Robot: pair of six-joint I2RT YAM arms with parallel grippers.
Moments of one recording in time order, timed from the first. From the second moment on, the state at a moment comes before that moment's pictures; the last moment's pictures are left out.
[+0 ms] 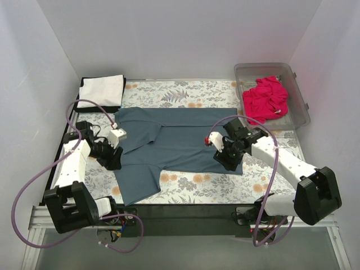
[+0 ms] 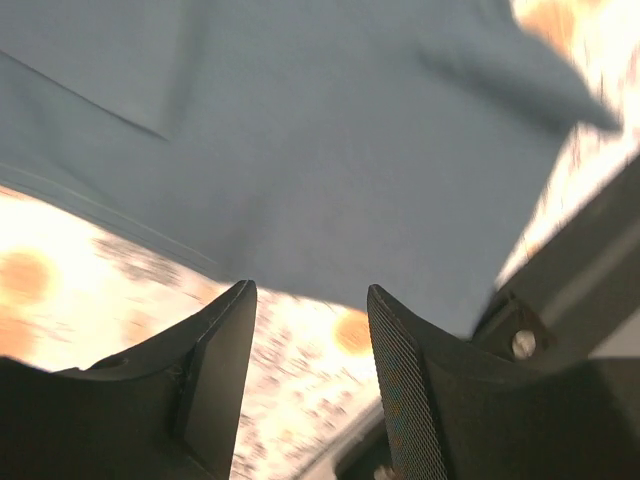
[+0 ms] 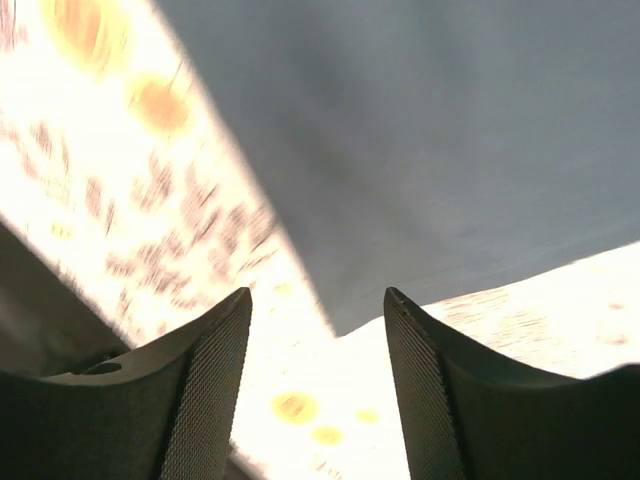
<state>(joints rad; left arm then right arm) 0.25 1.27 0.96 -1.09 0.58 0.90 0.51 1.31 0.97 -0.88 -0.23 -0.56</state>
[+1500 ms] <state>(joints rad) 0.24 1.00 0.53 -0.91 0.45 1.22 0.59 1.27 0.61 -0.67 0.11 -0.63</state>
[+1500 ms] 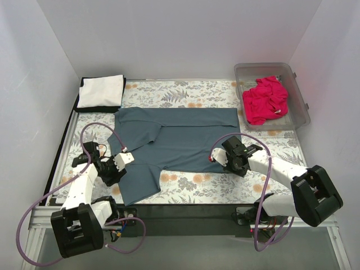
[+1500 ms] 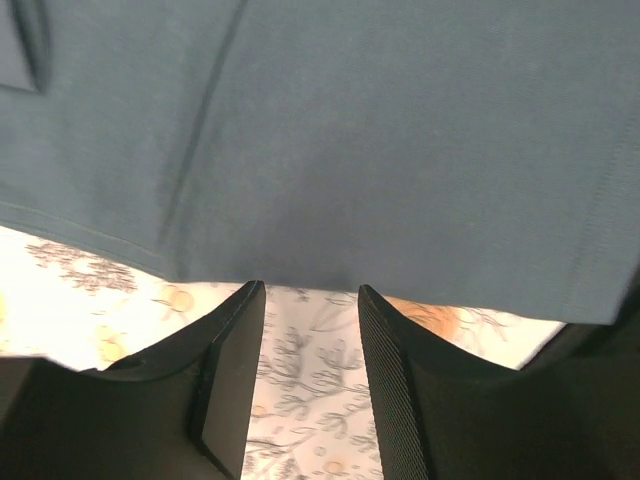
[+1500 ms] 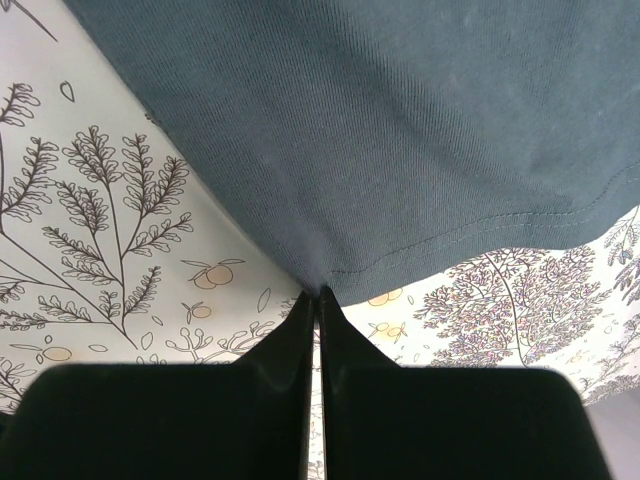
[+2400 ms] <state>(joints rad) 0.16 1.08 0.49 -0.77 0.45 1.31 0.57 1.30 0.63 -0.69 0.09 -0.63</state>
